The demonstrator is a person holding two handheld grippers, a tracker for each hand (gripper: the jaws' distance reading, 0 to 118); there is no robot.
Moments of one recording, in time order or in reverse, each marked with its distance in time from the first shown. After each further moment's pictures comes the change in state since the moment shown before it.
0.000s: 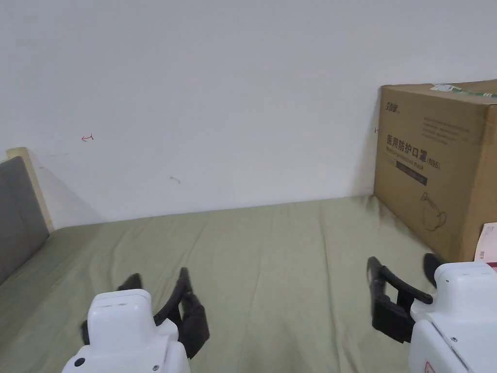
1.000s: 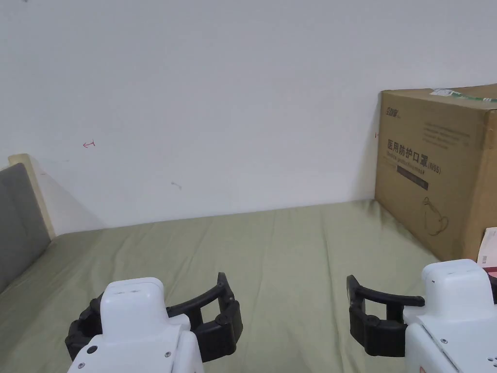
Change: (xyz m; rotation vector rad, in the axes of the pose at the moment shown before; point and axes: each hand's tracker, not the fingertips) left arm 0.005 0.016 -0.008 -0.046 -0.026 0.020; right arm -0.013 0.013 0.002 -0.031 0.016 0.083
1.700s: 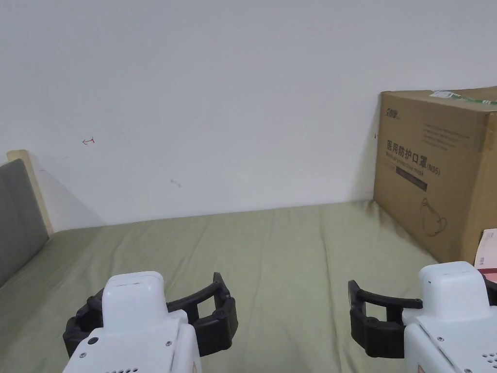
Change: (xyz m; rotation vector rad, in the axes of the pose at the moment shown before) left arm -0.002 0.001 -0.004 -0.043 0.040 -0.021; right arm 0.000 -0.003 -0.003 -0.053 -0.012 0.014
